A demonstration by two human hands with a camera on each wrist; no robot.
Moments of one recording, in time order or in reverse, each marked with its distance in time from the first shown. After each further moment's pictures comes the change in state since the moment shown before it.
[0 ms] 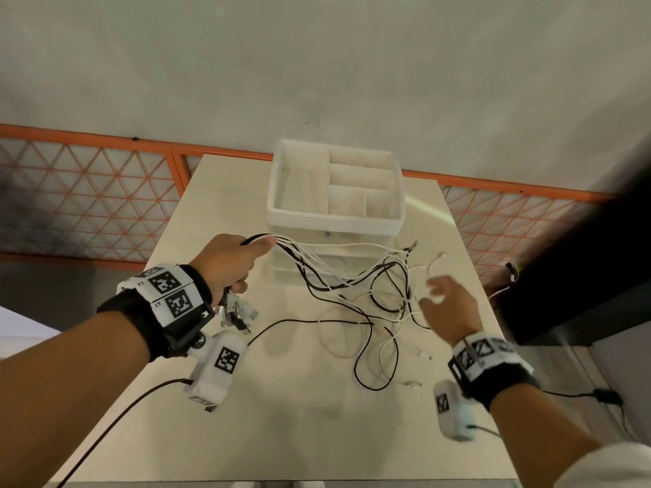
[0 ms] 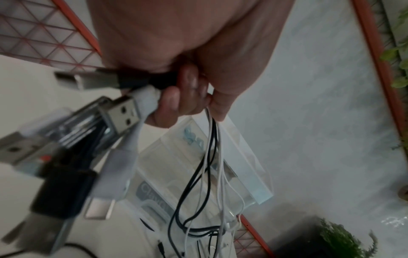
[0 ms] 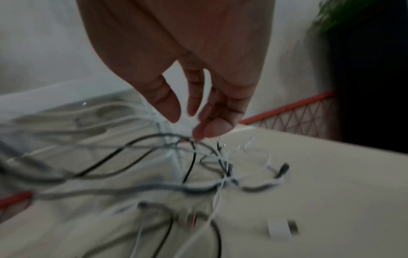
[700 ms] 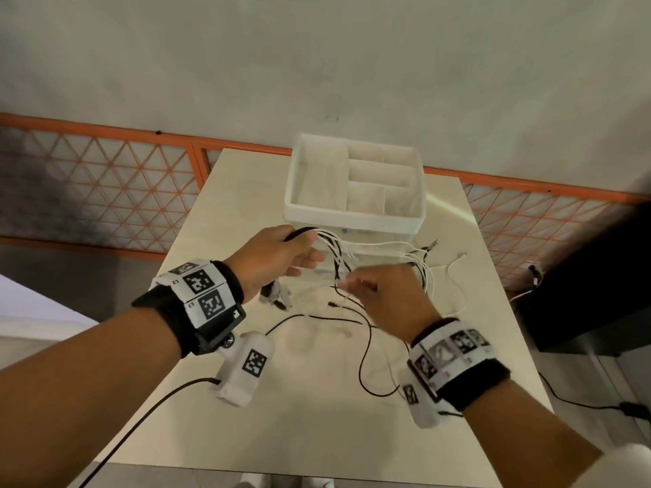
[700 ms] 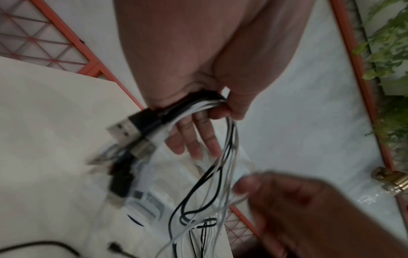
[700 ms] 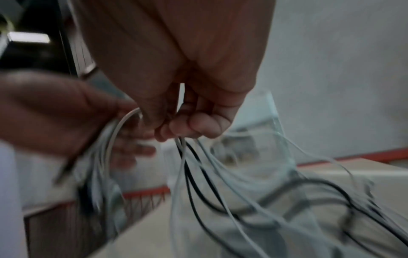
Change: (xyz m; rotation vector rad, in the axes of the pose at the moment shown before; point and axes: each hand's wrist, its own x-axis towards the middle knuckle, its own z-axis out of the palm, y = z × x) left_hand -0.016 0.012 0.024 -0.063 -0.222 0.207; right_hand -0.029 -0.097 0.038 -0.029 -0.131 -0.686
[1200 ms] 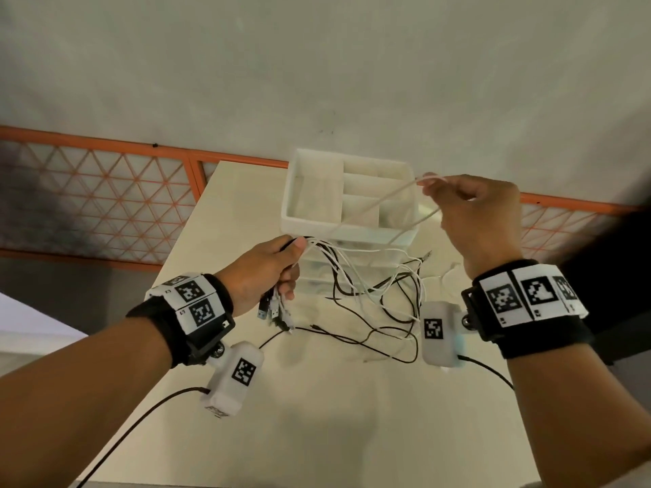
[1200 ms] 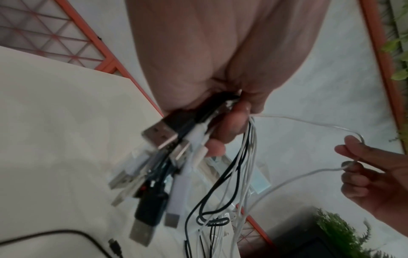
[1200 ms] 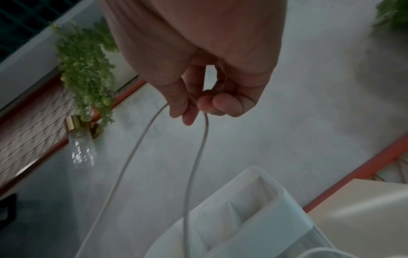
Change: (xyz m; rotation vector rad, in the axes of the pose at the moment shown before) left_hand -0.003 -0.004 -0.006 -0.132 -0.120 0.042; right_hand 0.038 -0.012 -0.118 0.314 0.624 0.234
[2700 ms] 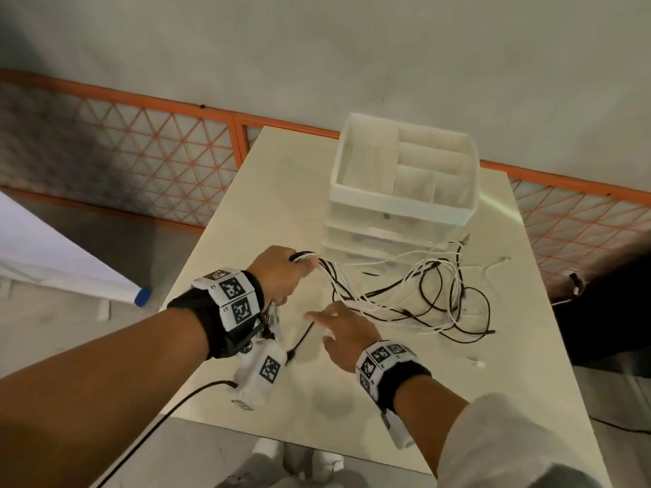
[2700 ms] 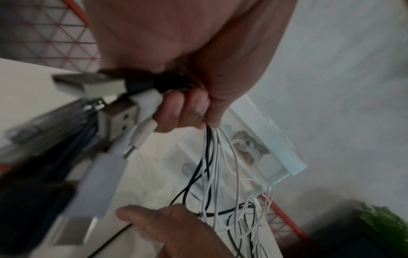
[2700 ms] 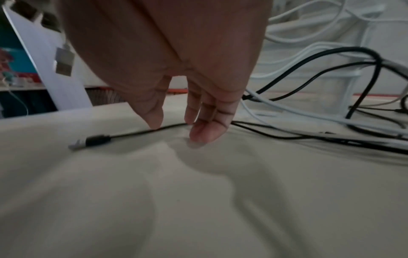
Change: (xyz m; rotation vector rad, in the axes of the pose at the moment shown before) left_hand -0.015 -0.057 -0.027 0.317 0.296 -0.323; right_hand -0.178 0.108 0.164 -0.601 -1.224 -0.098
